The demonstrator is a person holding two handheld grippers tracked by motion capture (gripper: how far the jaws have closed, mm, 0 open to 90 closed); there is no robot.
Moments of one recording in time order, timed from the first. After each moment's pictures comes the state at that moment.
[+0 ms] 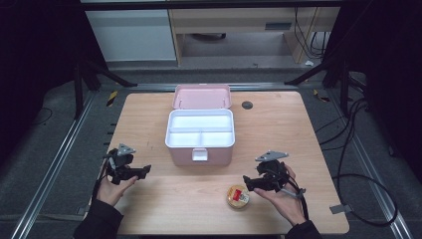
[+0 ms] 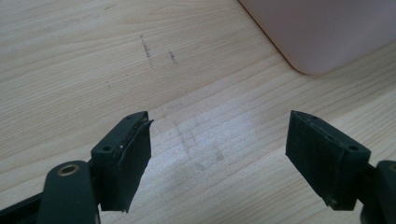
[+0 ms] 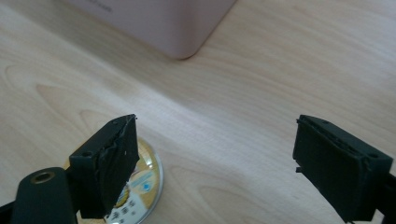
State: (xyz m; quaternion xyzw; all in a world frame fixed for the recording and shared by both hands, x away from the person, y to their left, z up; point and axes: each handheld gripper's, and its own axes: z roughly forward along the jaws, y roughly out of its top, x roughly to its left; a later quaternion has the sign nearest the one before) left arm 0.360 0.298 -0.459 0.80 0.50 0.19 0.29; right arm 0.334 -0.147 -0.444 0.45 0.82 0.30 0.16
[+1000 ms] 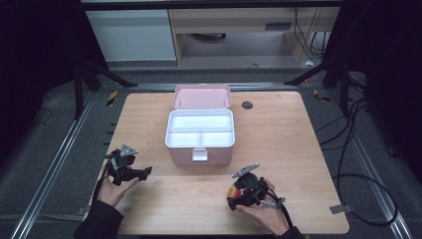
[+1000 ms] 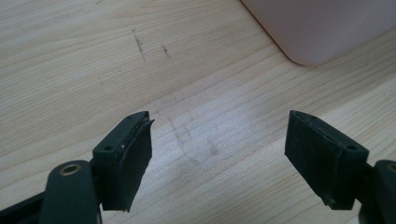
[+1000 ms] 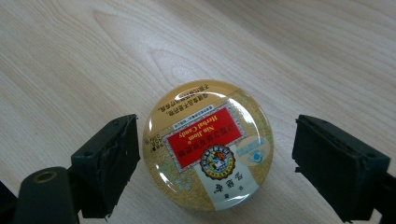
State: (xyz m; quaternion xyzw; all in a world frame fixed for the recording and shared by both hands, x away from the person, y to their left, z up) left arm 0.359 0.294 -0.461 0.81 0.49 0.19 0.28; right arm 0.312 -0.095 -0.468 0.43 0.87 0.22 0.08
